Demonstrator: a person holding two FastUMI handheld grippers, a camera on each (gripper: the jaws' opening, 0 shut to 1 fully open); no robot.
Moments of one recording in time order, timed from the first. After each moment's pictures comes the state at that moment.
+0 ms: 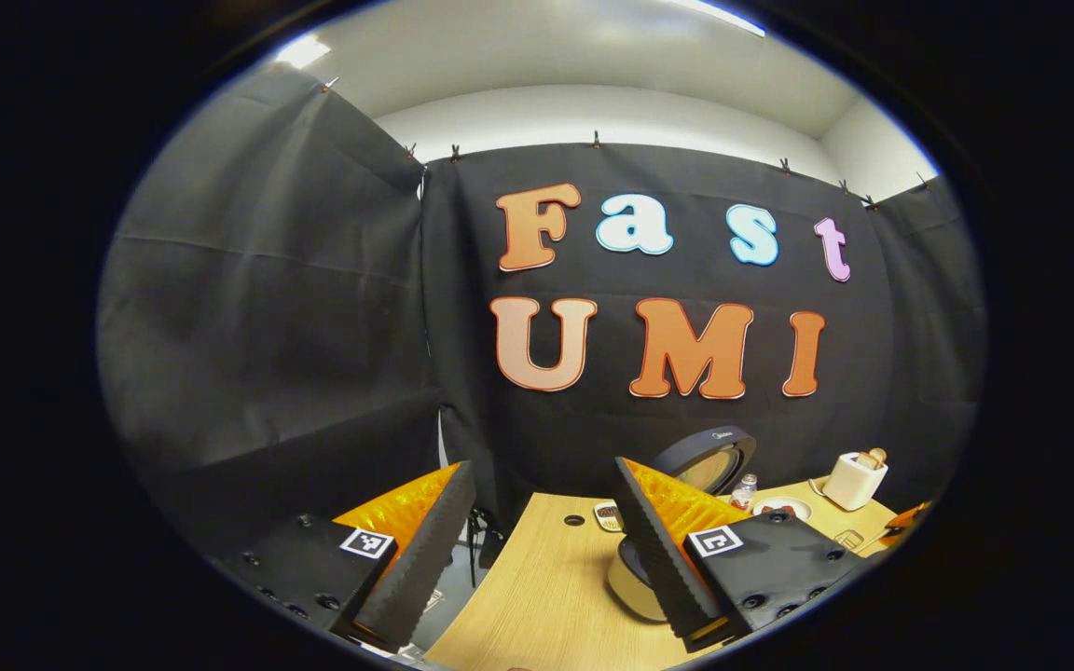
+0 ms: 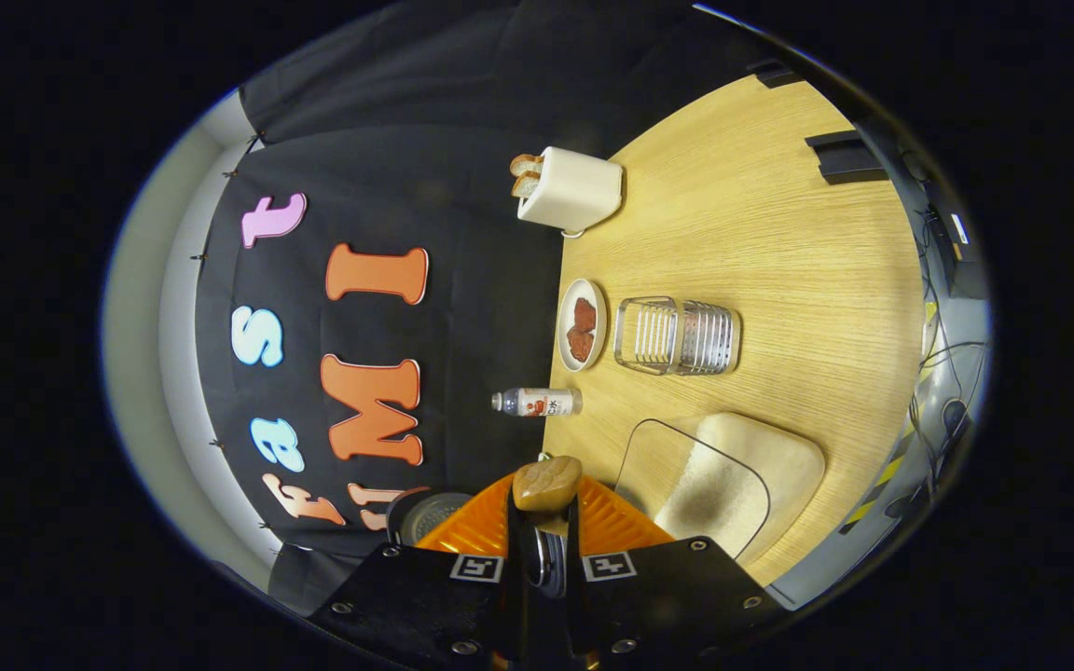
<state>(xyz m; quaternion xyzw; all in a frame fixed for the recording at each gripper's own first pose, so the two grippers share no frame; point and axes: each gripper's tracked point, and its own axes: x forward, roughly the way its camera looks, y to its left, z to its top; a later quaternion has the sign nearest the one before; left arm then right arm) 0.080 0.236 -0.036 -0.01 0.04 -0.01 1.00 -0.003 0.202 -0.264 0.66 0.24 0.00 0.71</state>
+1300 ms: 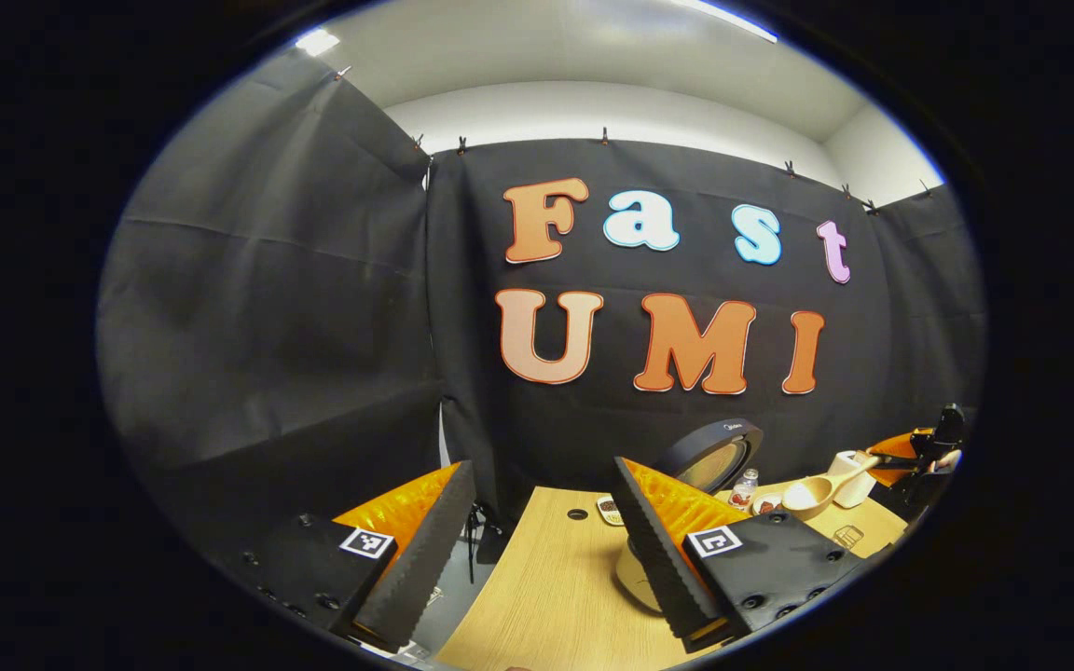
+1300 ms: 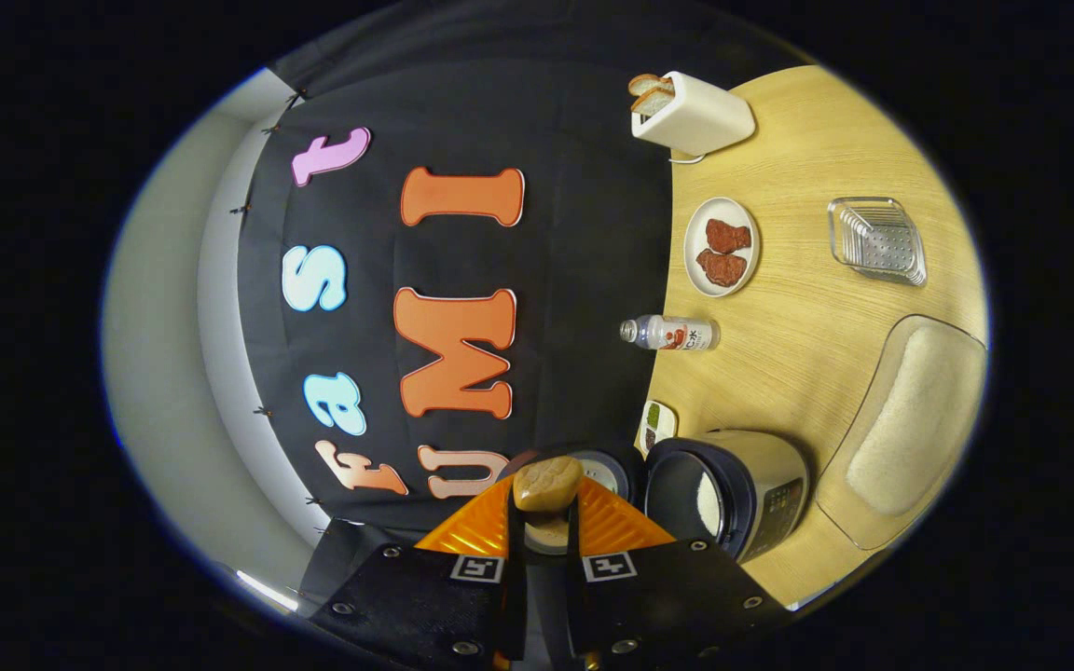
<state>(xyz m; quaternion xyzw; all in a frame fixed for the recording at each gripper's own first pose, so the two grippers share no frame) 0.078 0.263 -0.050 -0.02 0.06 -0.02 1.00 0.090 0.344 -0.141 0.66 0.24 0.12 0.70</state>
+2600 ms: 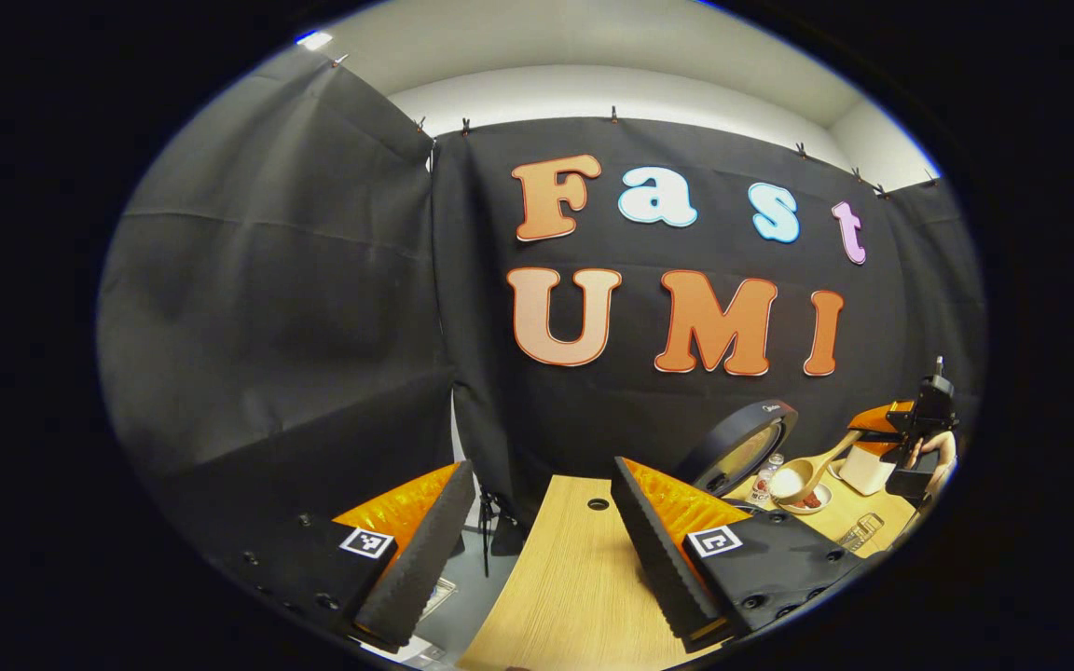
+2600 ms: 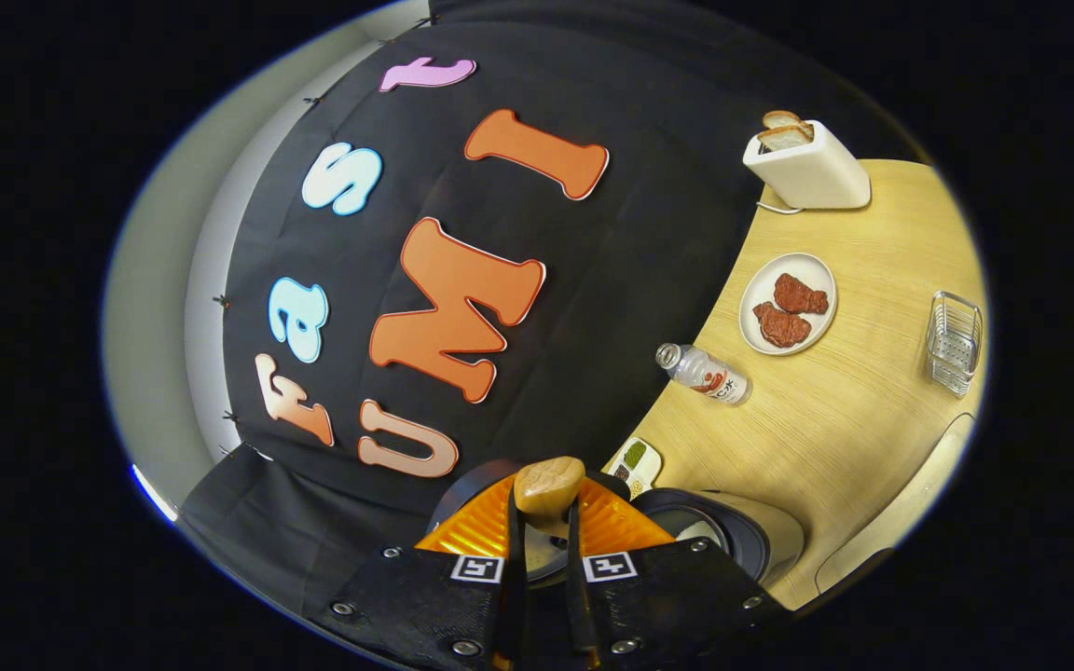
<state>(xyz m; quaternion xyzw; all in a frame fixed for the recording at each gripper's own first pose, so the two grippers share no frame) 0.114 0.287 -0.074 -0.01 0.08 -0.01 1.00 0.159 0.404 -0.144 0.51 0.22 0.14 0.82</state>
